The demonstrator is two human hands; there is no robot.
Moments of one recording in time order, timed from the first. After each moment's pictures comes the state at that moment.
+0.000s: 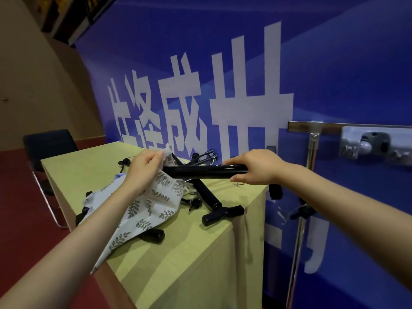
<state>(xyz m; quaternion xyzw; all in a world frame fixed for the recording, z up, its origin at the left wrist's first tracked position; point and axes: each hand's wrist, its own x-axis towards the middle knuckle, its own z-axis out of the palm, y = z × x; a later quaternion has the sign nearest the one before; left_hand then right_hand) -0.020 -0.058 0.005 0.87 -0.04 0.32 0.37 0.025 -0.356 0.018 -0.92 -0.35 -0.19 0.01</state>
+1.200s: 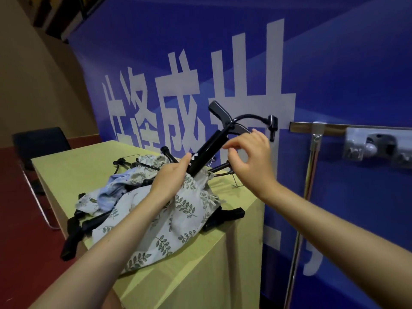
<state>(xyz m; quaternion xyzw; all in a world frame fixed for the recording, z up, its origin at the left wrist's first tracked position) -0.007 -0.113 -0.014 0.87 0.01 0.20 0.45 0.005 -0.314 0.002 -0.72 -0.31 -0.49 0.38</state>
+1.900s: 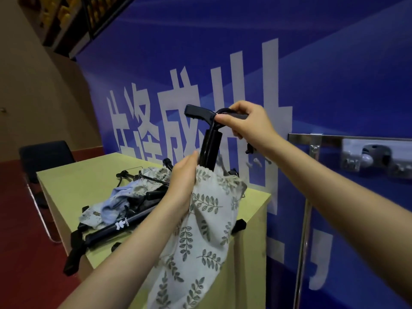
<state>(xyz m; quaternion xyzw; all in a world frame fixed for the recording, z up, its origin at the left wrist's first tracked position) -0.034 -0.162 0.026 0.70 -0.03 0.17 0.70 0.008 -0.322 0.103 -0.72 -0.31 -0.26 0.57</state>
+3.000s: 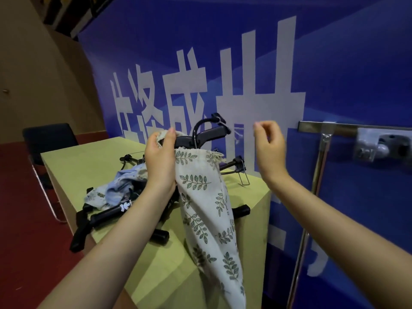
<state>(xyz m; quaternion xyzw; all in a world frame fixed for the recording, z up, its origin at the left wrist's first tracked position) -0.039 -0.123 0.028 0.59 -0.01 0.38 0.71 0.010 -0.315 0.019 -0.66 -0.18 -0.35 0.64</state>
